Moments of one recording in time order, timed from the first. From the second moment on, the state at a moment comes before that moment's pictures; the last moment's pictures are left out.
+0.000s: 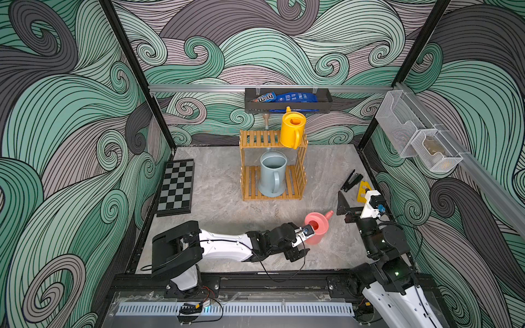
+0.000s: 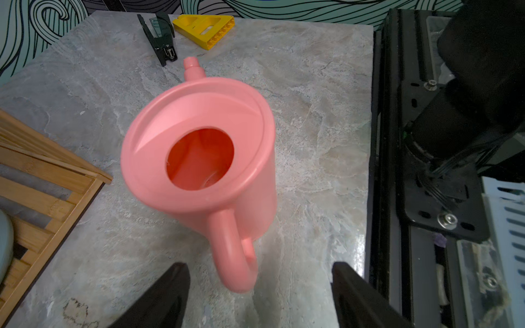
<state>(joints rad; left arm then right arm) -1.26 1.61 0.80 0.24 -0.11 0.06 0.34 0.24 0.41 -0.10 0.28 -0.02</state>
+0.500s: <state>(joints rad) -1.26 1.66 0.84 0.26 -0.24 0.01 0.36 0.22 0.41 -0.09 0.31 -0.02</state>
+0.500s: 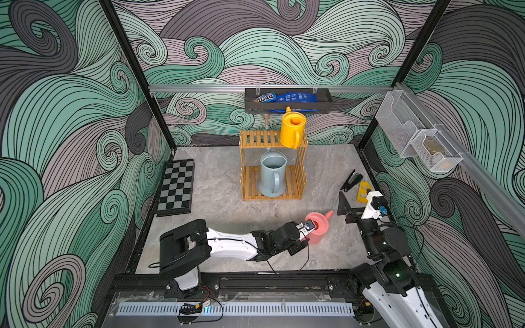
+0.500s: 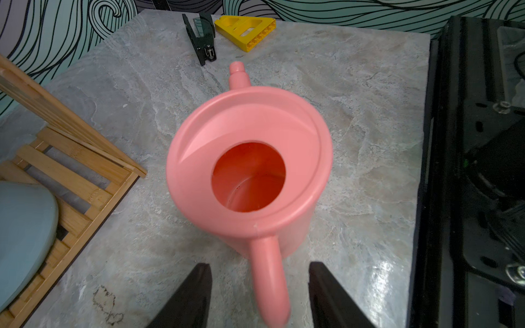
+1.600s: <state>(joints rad) -1.28 1.54 0.84 0.17 -0.17 0.02 0.39 0.21 0.40 -0.09 0.36 -0.05</state>
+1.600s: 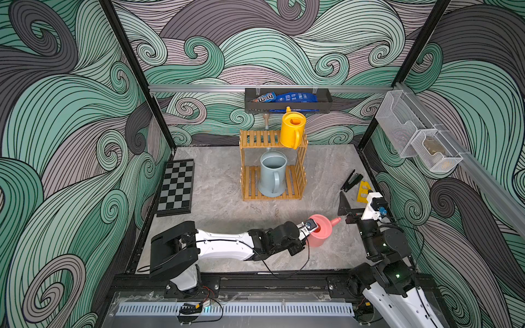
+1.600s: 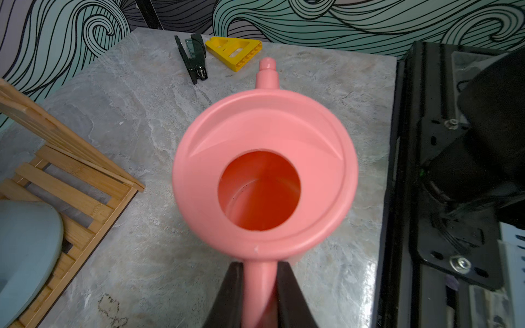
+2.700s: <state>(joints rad) -0.75 1.00 0.73 -0.17 0.38 0.01 0.39 0.32 0.40 -0.09 0.40 -0.07</state>
